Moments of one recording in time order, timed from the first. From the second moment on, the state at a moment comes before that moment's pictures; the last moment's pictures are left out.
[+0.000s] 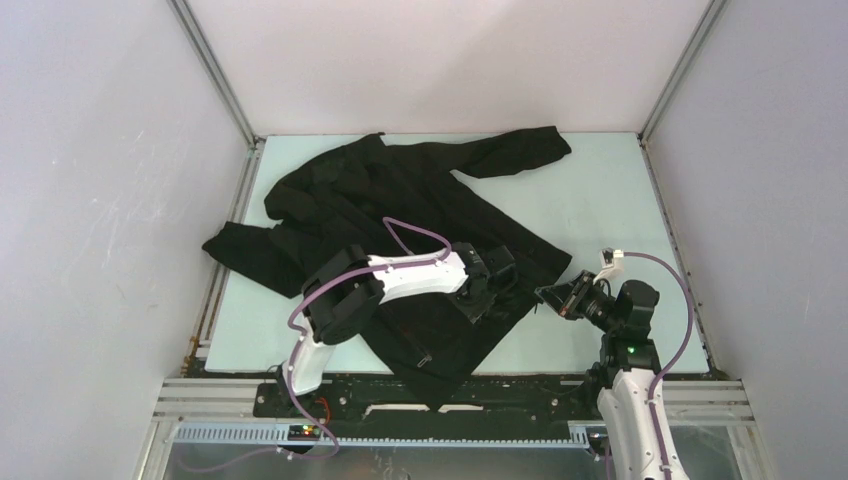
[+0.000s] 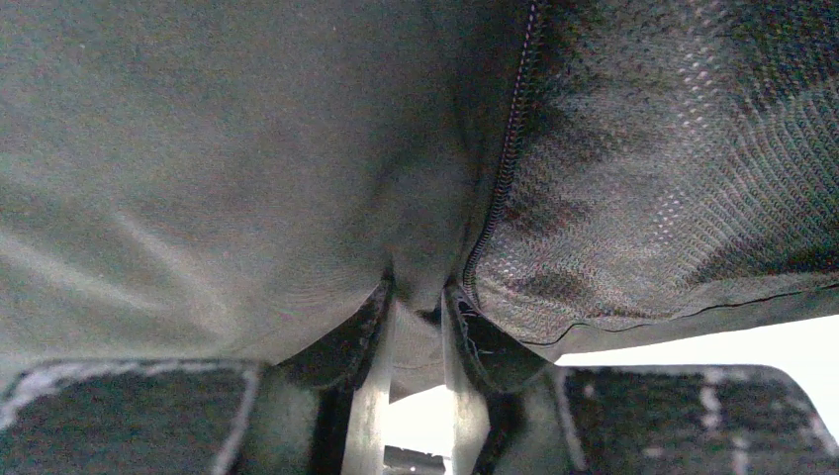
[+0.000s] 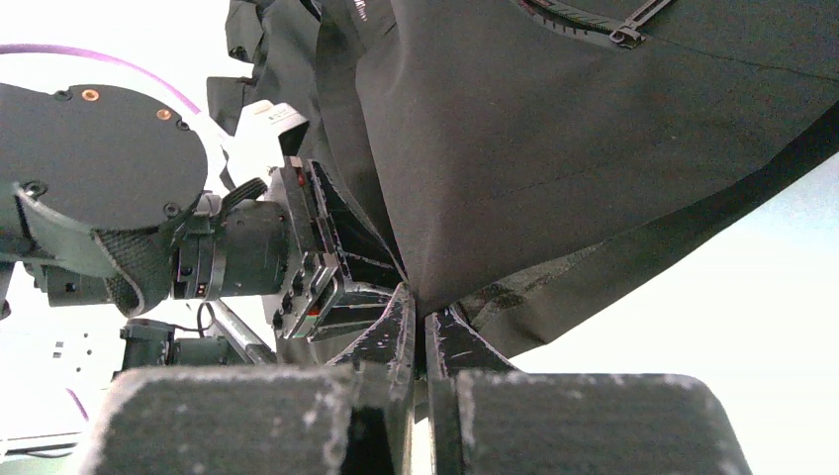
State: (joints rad) left arm -1.07 2.07 1.51 -0.90 -0.11 -1.86; right arm -0.14 0.46 0.13 -0.06 -0.80 0.63
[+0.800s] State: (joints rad) left arm -1.09 1.60 0.59 0.42 -0.20 -1.45; right arm -0.10 0.69 0.09 0.19 -0.95 0.79
